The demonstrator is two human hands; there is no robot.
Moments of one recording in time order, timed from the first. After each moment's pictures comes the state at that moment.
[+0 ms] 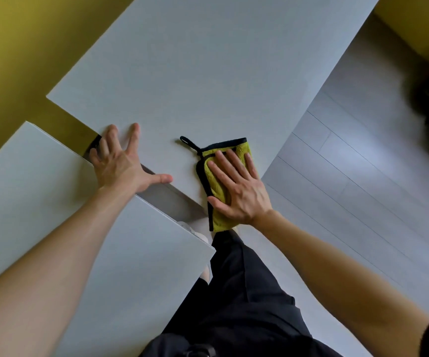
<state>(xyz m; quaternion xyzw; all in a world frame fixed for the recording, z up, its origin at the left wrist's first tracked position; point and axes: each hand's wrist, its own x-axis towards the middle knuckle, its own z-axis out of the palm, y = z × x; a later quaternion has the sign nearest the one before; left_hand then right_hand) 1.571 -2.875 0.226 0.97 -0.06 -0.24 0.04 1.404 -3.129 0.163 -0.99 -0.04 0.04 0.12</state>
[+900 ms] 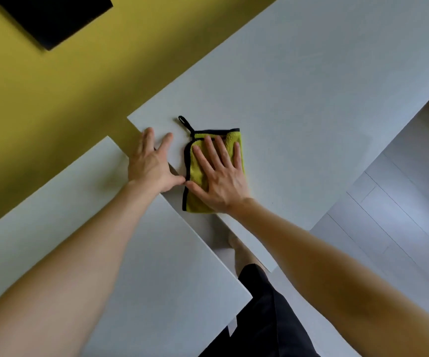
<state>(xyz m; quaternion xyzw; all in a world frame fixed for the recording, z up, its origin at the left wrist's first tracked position) 1.640 -2.822 0.221 0.97 -0.03 -0.24 0.07 1.569 -3.013 0.162 -0.99 -0.10 0.08 0.07</state>
